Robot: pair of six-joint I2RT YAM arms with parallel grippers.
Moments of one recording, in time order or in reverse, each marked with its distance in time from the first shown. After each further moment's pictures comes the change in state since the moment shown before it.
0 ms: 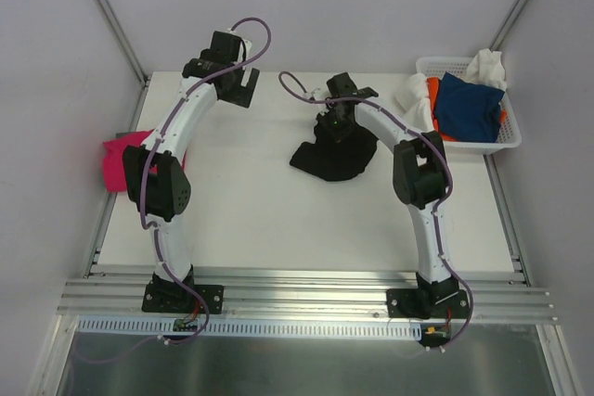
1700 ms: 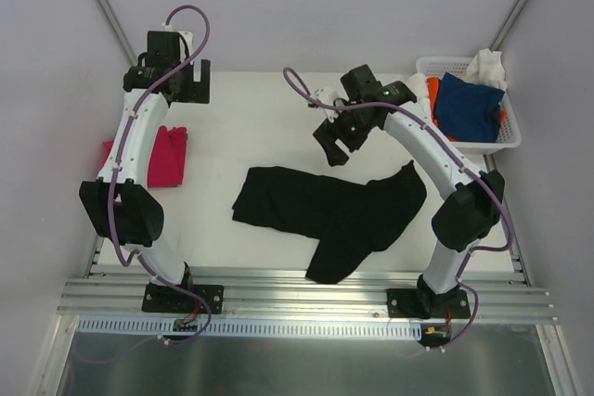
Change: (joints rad) left arm 0.221 -0.269 -0.176 -0.004 0.122 -0.076; right arm 0.087 -0.492 -0.118 -0.317 -0.139 -0.050
